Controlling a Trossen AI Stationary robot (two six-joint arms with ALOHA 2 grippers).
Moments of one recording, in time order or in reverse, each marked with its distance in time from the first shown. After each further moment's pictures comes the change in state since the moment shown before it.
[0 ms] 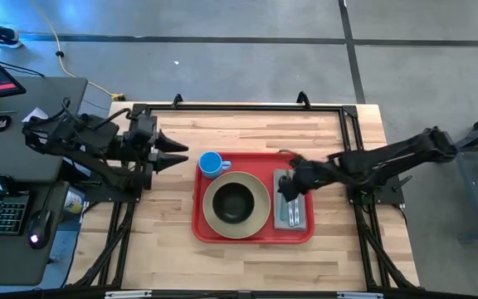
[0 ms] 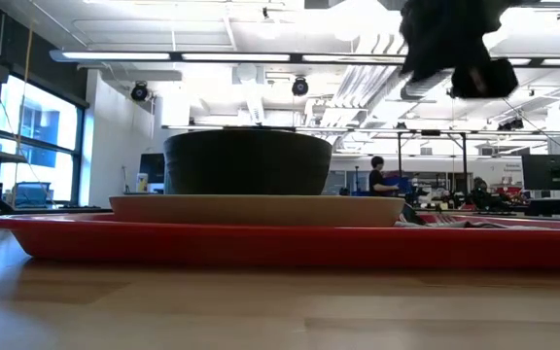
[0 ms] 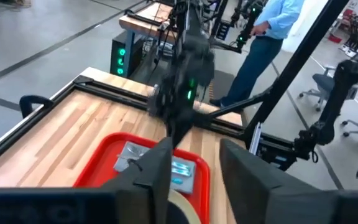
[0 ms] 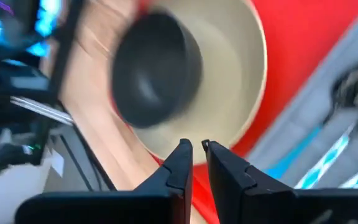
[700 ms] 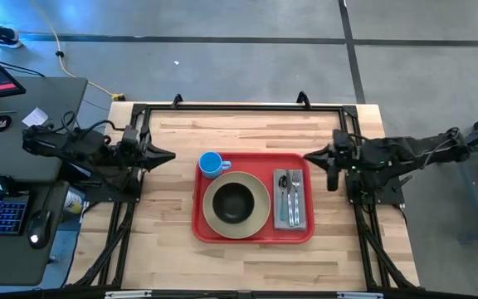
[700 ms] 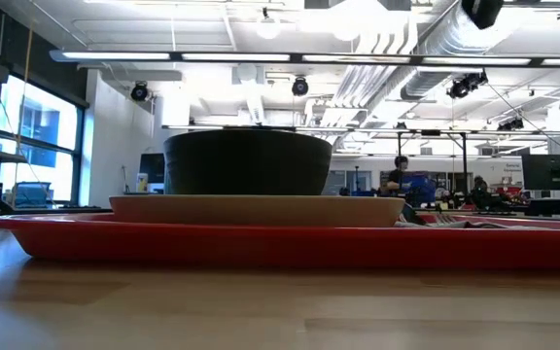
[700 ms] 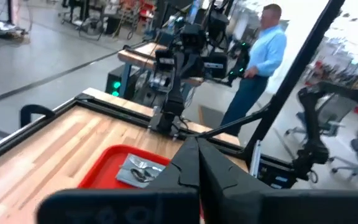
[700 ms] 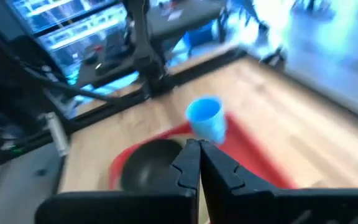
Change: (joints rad) left arm -0.001 -0.439 -0.636 0.405 -0.015 0.056; right arm 0.055 -0.468 0.000 -0.005 0.351 -0.774
